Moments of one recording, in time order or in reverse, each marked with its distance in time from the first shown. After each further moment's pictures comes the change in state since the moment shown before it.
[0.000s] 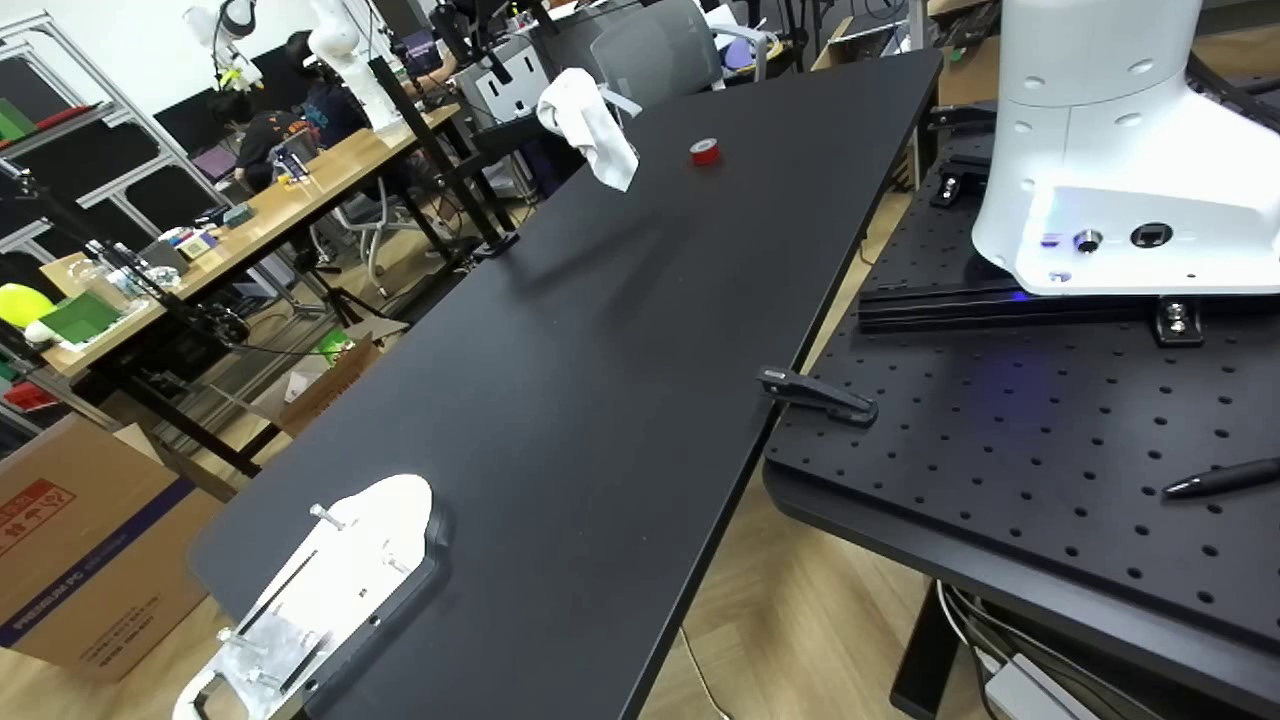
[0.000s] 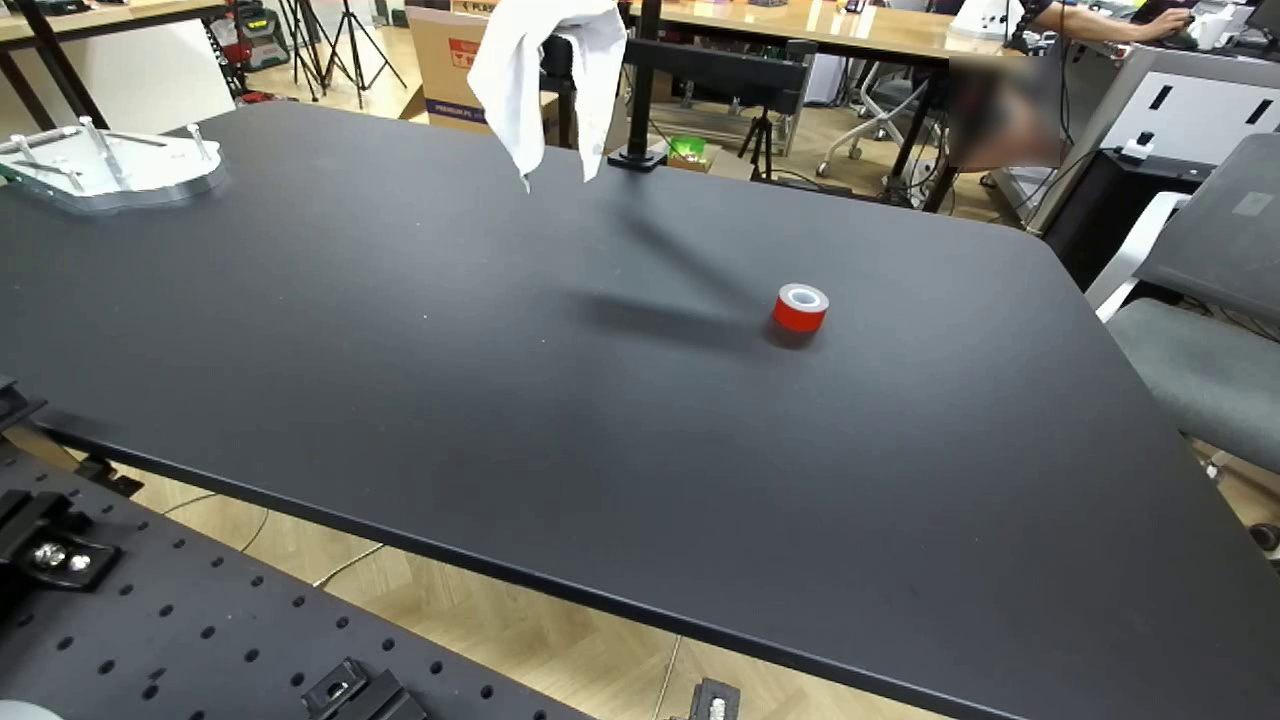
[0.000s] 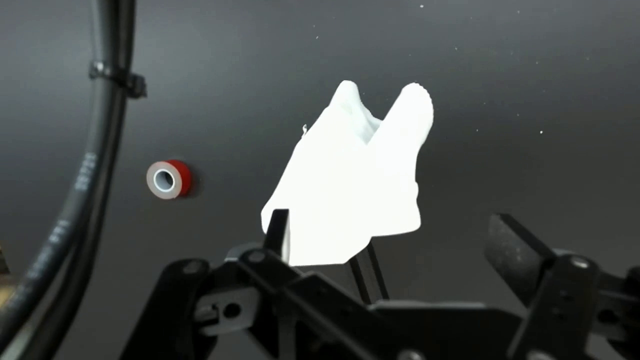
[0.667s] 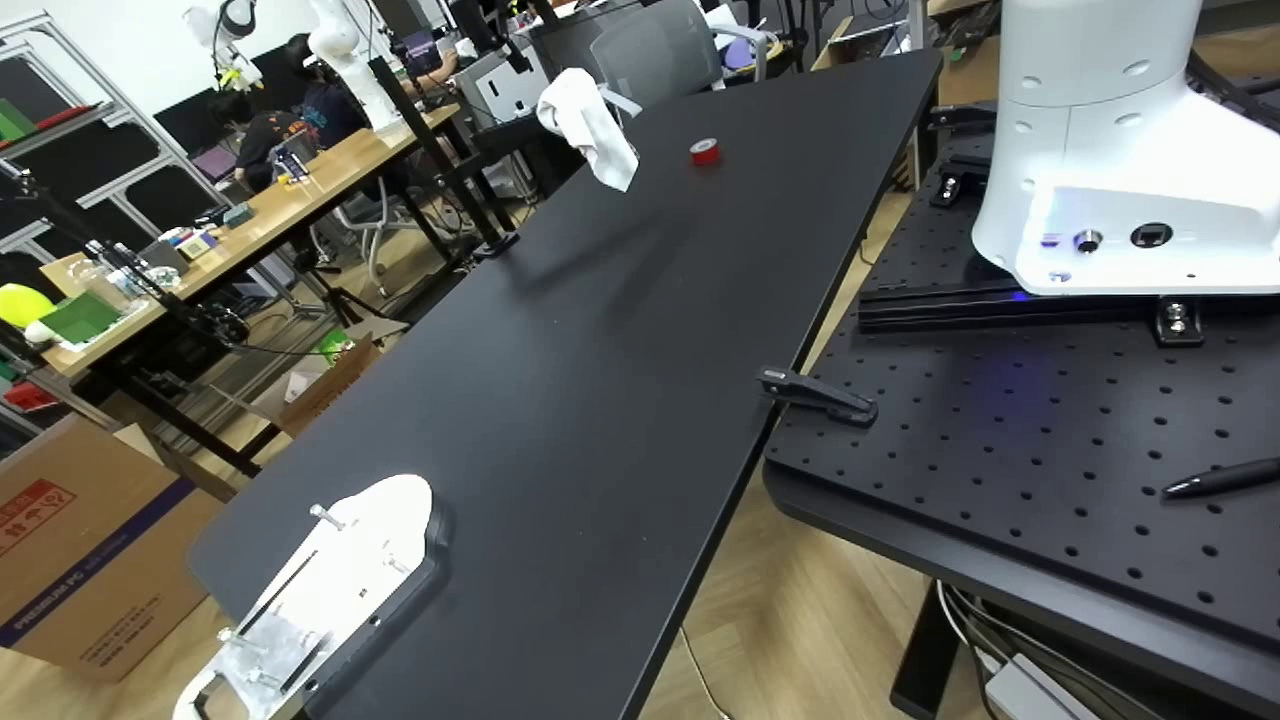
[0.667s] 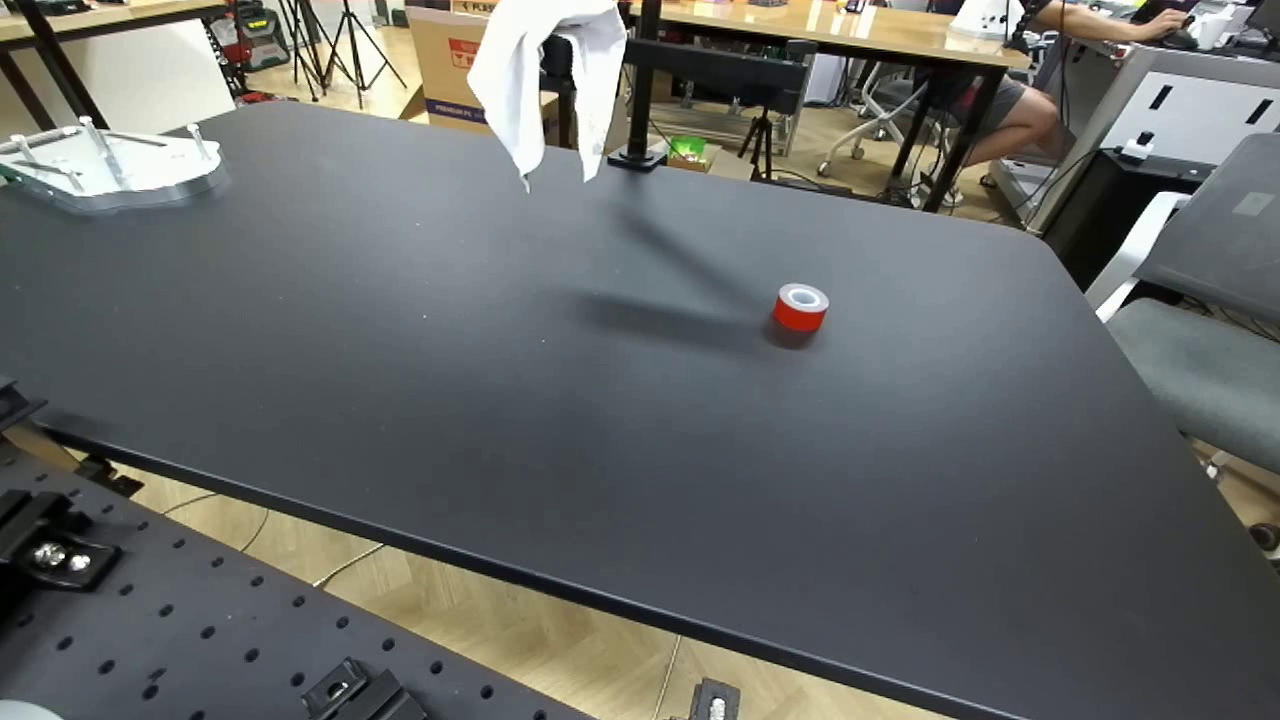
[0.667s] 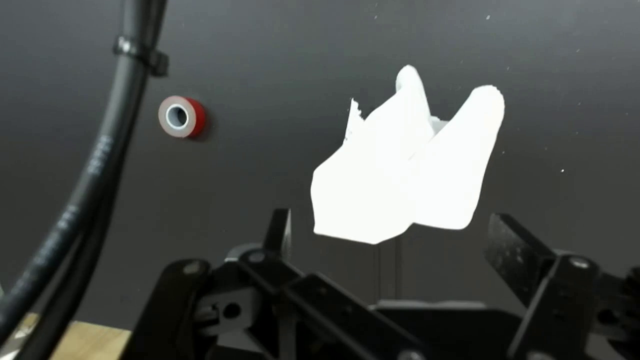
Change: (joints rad) arm -0.040 -0.005 -0.001 -0.018 -0.043 0.067 -0.278
